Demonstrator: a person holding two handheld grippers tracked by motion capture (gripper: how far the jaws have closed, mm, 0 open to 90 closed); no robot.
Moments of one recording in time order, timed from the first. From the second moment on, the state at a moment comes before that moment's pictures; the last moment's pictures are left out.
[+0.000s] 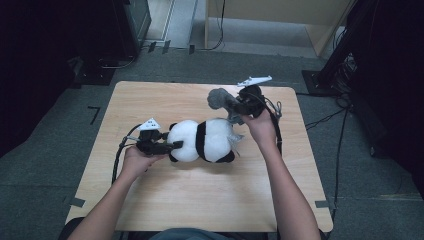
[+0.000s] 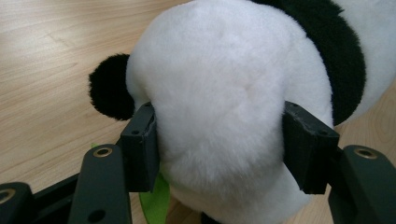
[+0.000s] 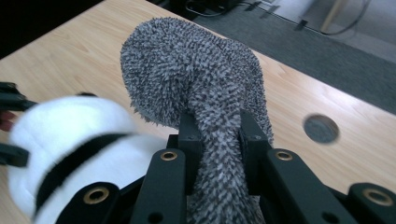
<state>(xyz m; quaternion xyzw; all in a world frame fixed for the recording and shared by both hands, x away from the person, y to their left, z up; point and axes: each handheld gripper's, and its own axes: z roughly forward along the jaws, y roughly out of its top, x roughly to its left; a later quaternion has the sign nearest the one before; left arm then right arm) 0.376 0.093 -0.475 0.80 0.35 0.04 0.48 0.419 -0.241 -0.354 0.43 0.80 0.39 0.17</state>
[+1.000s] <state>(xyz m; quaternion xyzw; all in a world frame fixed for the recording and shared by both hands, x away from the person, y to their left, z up) 0.377 0.089 -0.473 0.81 0.37 0.03 0.46 0.437 -0.092 -0.397 0.32 0.89 0.29 0.11</state>
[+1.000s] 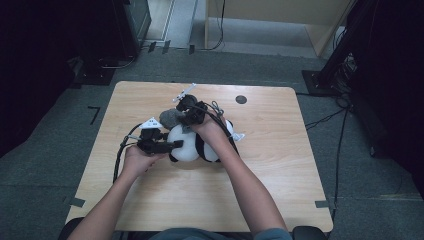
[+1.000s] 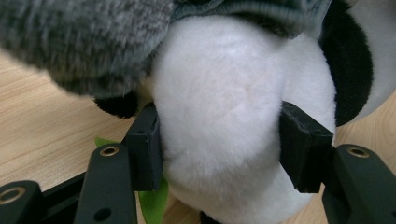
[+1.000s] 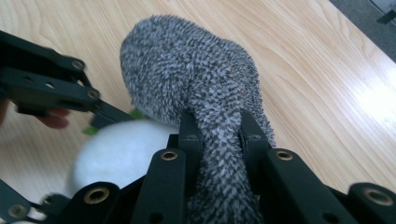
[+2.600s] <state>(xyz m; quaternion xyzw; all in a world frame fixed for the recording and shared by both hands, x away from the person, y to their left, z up) 0.378 0.091 -0.476 0.80 0.37 0.03 0.47 0.453 -0.270 -0.420 0.51 0.80 0.31 0.11</state>
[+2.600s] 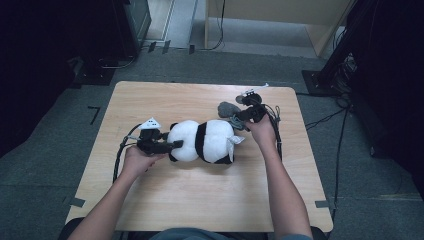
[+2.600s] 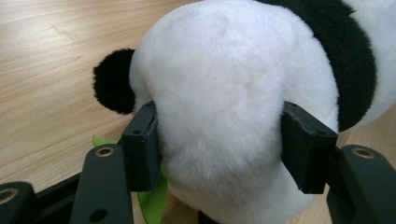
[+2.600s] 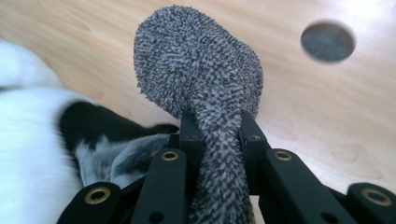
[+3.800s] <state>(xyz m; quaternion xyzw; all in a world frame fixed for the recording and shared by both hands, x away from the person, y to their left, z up) 0.377 0.092 -0.478 0.80 0.37 0.04 0.48 0.460 -0.110 -0.406 0.36 0.89 0.26 0.10</state>
